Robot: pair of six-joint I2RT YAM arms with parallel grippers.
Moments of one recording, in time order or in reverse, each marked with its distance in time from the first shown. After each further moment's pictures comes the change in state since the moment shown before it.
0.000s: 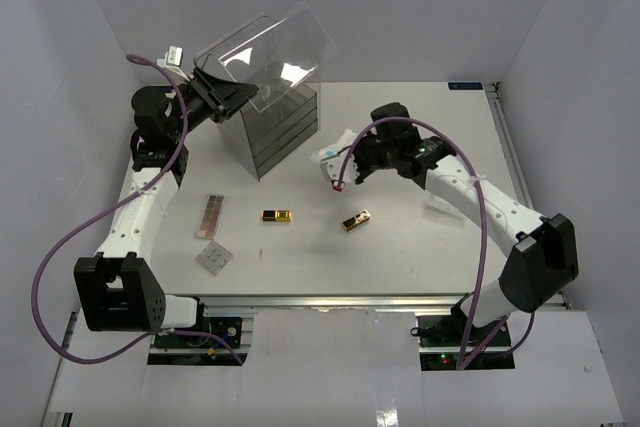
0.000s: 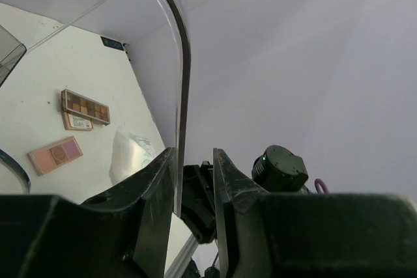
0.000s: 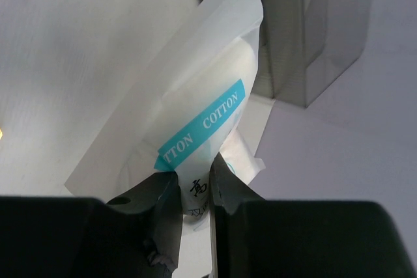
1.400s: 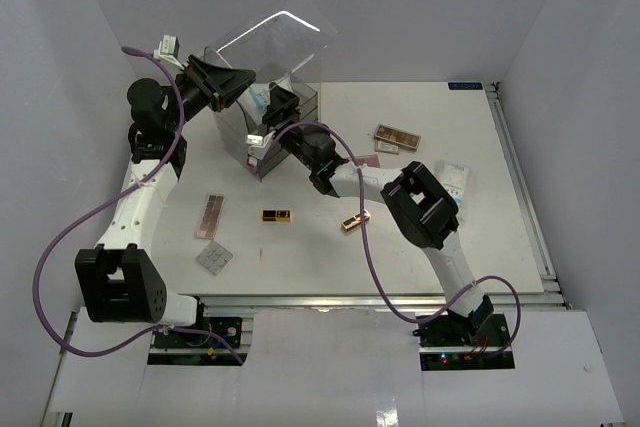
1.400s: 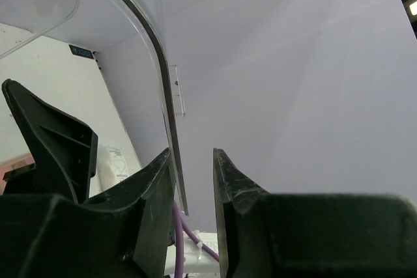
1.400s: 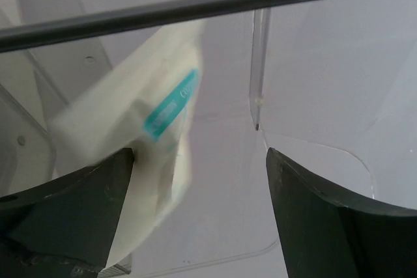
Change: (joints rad) left arm 0.006 0.049 0.067 0.080 0.015 -0.141; right arm 0.229 0.740 0.261 1.428 0.392 0.020
